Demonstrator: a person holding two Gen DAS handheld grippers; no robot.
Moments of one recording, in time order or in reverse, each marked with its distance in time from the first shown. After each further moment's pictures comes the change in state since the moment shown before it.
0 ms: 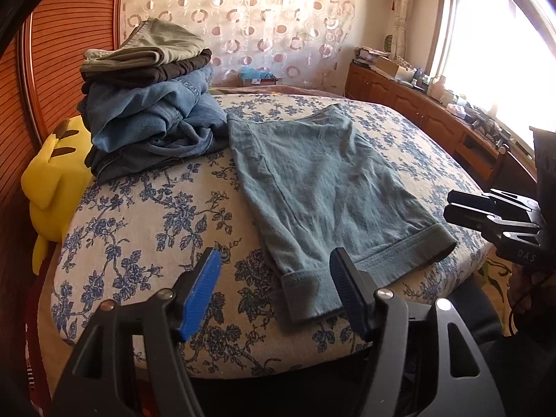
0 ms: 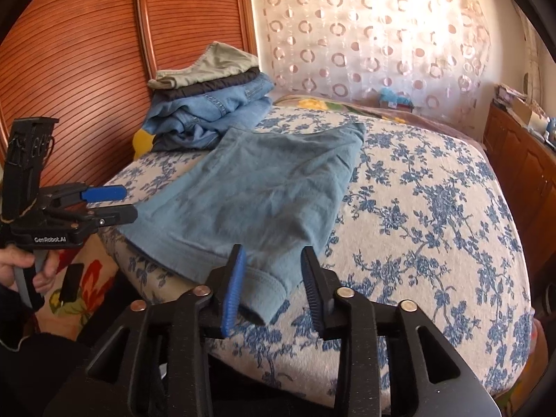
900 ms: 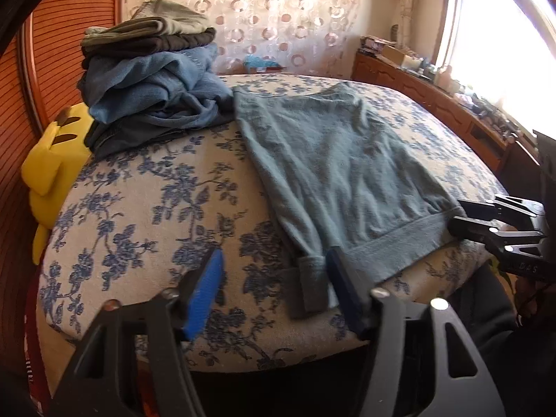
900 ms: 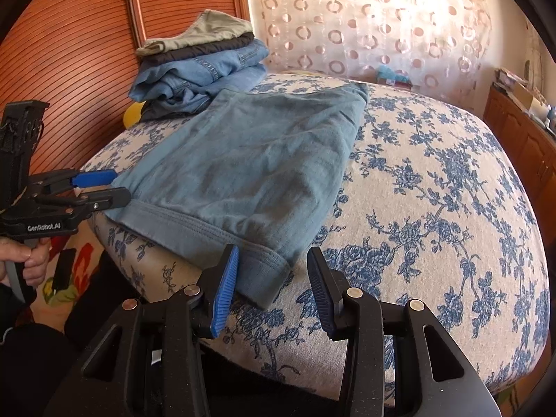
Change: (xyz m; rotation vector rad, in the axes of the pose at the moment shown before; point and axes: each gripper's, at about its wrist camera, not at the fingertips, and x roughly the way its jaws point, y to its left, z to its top) left arm 0.015 0.002 -0.020 0.008 0.039 0.000; right arm 0.024 0.001 -0.027 0.001 0.090 -0.002
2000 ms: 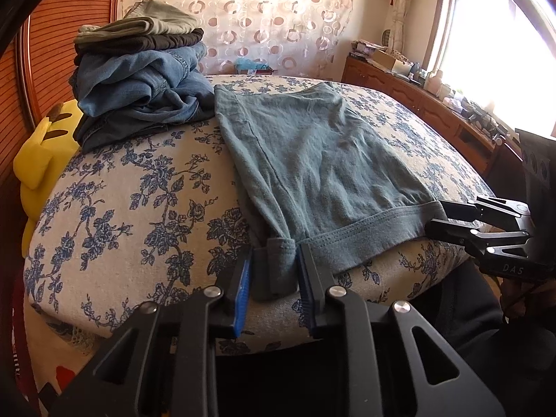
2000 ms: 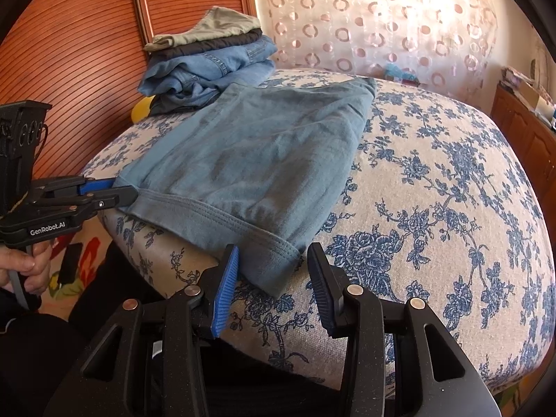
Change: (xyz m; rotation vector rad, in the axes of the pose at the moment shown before) left arm -0.006 -0.016 -0.011 -0.013 -0.018 -0.028; right arm -0.001 0.004 -0.007 -0.002 0.011 0.028
